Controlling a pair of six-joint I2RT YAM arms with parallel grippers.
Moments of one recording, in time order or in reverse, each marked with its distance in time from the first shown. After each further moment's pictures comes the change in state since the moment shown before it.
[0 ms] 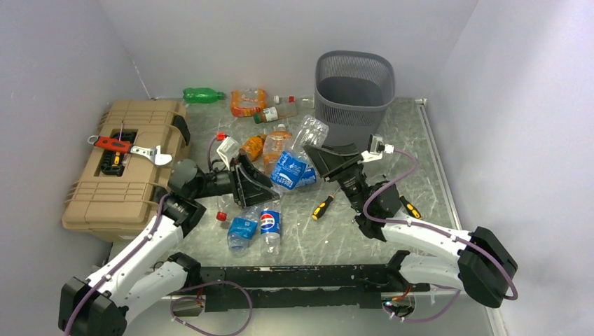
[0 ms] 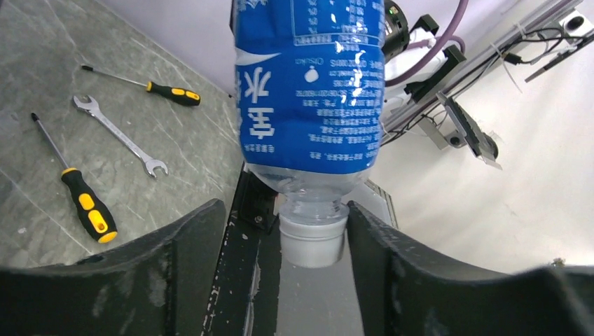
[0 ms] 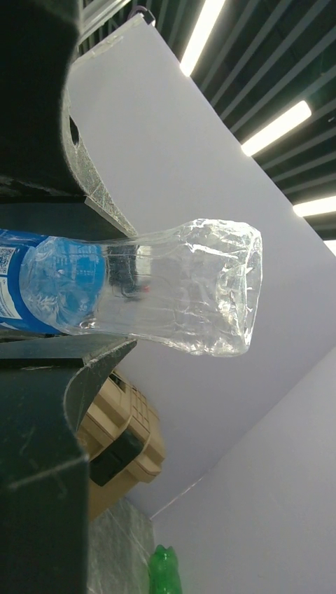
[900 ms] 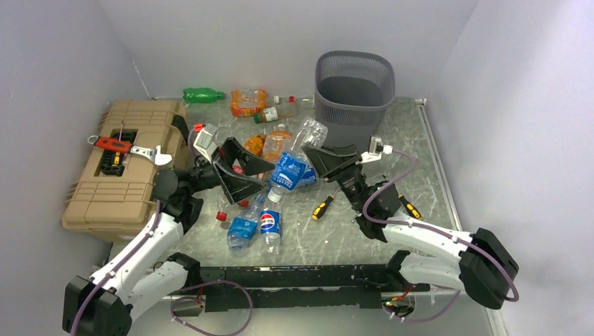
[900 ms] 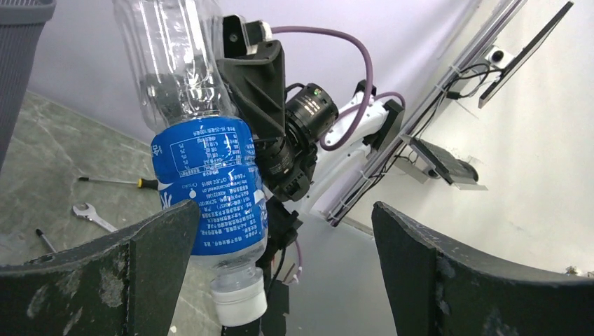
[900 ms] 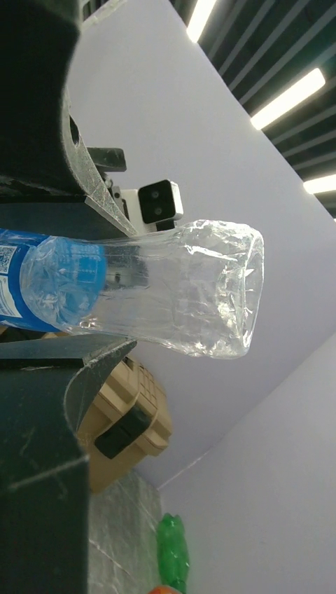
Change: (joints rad) left arm 0.069 0.034 -0.001 0.470 -0.013 -0.235; right arm -0.004 -0.035 -0.014 -0.059 0.010 -0.055
